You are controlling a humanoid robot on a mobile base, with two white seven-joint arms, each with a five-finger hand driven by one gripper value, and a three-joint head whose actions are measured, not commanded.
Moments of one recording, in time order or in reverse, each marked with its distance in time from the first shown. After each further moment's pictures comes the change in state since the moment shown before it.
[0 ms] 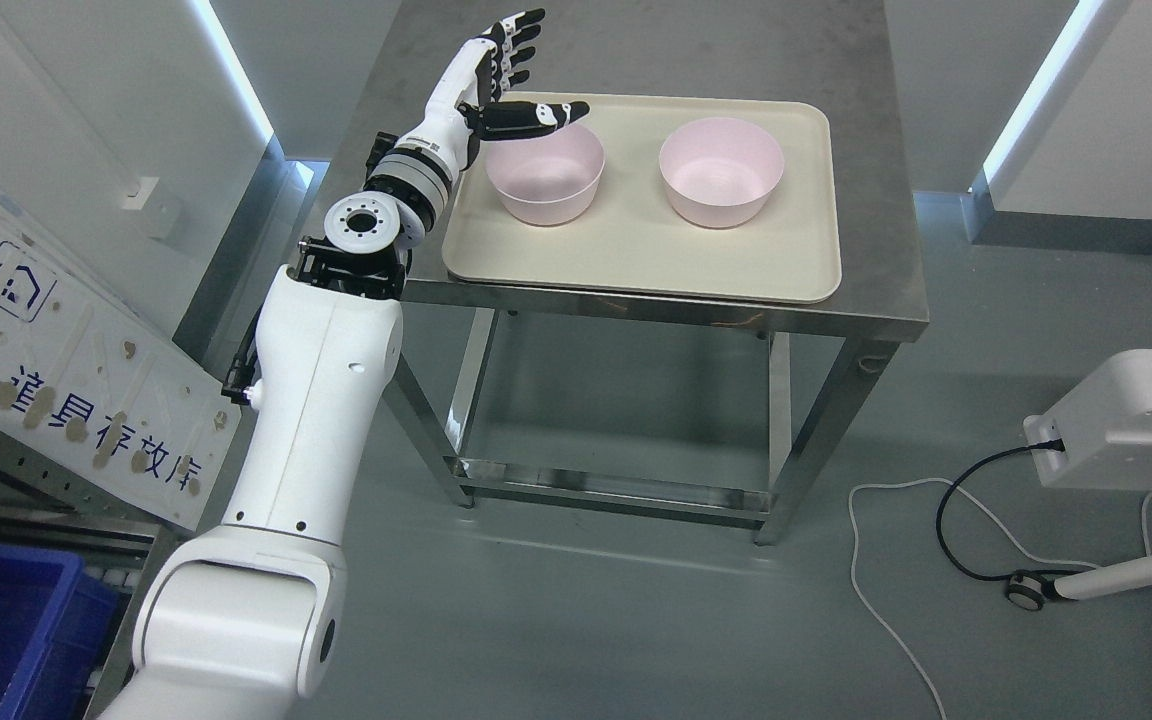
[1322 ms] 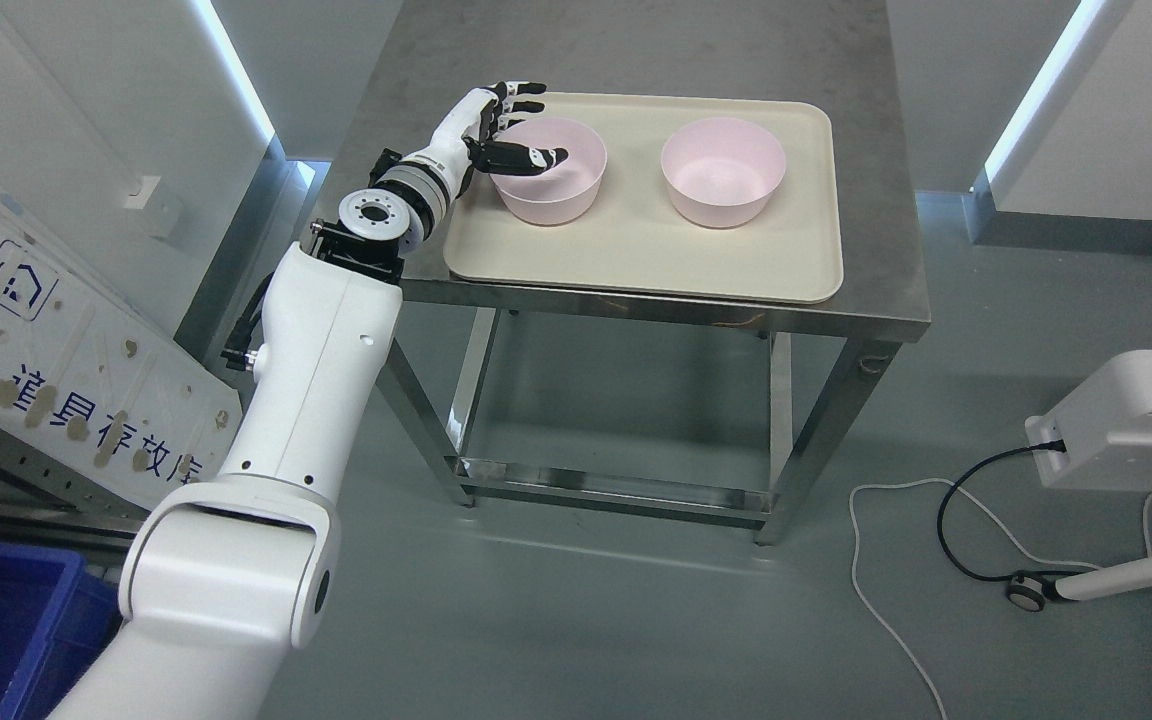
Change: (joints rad) left arm -0.123 0.000 -0.055 0.277 -0.158 -0.020 -0.027; right arm 0.000 0.000 0.000 0.000 0.000 0.000 0.000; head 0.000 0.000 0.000
